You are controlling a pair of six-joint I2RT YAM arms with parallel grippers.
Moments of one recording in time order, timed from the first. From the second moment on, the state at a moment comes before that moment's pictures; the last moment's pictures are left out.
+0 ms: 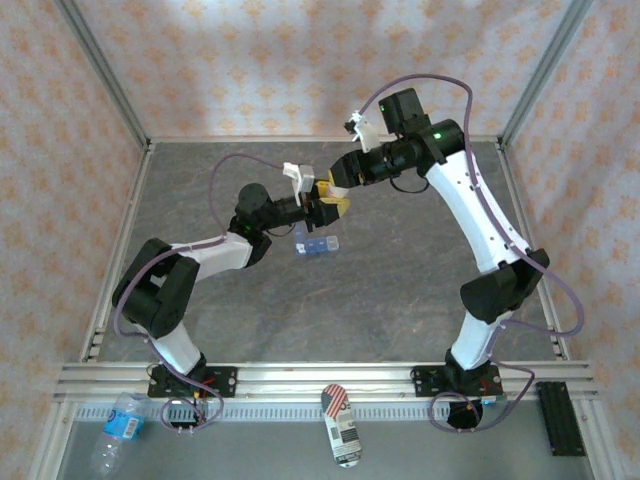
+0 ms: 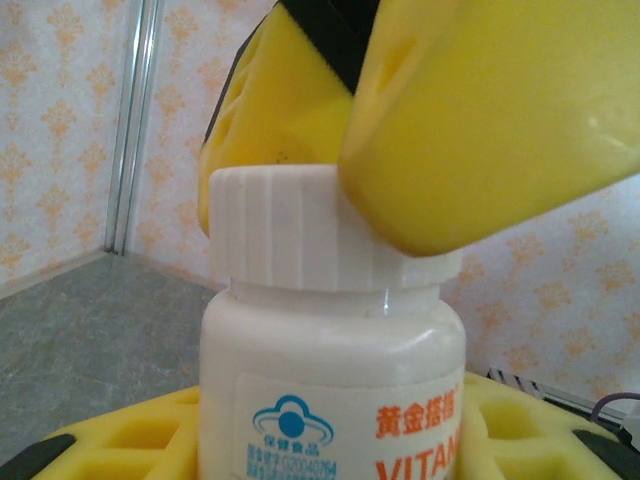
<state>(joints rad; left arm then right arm) -0.46 1.70 0.90 1.01 0.79 -0.42 0.45 1.77 2.07 -1.20 -0.59 0.08</state>
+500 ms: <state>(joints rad) -0.46 1.70 0.90 1.01 0.77 -0.42 0.45 1.68 1.90 -1.02 -0.54 0.22</state>
